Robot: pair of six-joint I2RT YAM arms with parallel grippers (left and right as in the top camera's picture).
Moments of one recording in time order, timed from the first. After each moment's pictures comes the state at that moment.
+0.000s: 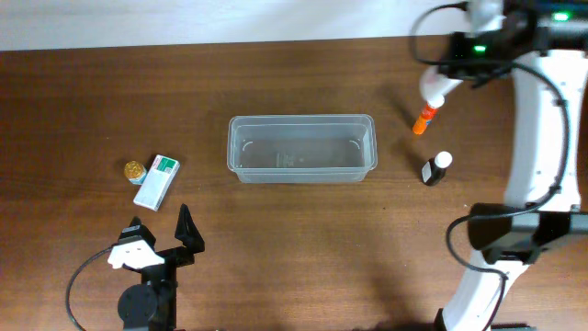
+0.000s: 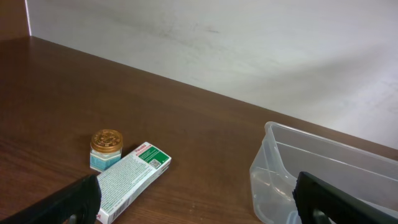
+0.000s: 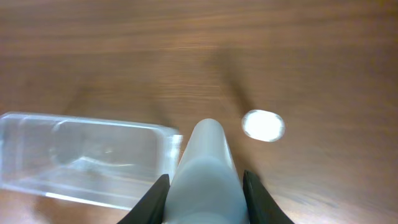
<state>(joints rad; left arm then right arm) 0.04 0.01 0.02 -0.09 -0.06 -0.30 -0.05 2.08 2.50 -1.52 -0.23 -0.01</state>
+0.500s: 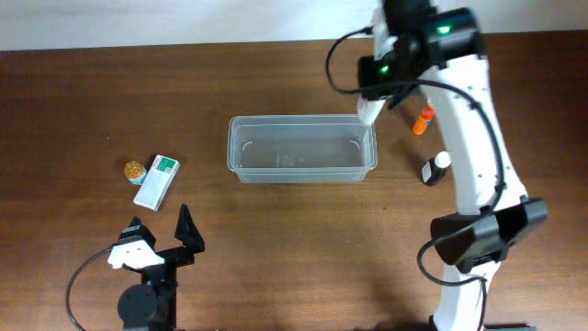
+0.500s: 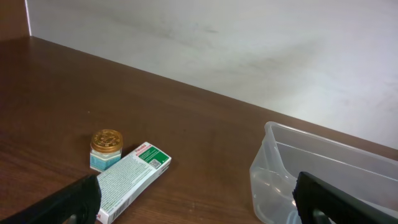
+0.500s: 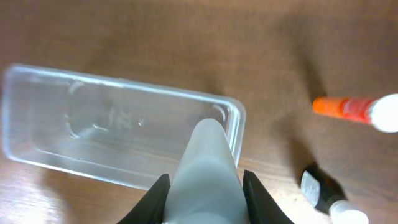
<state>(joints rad) 0.04 0.01 0.02 -0.09 -0.06 -0.30 0.26 2.08 2.36 -1.49 -0.05 0.16</state>
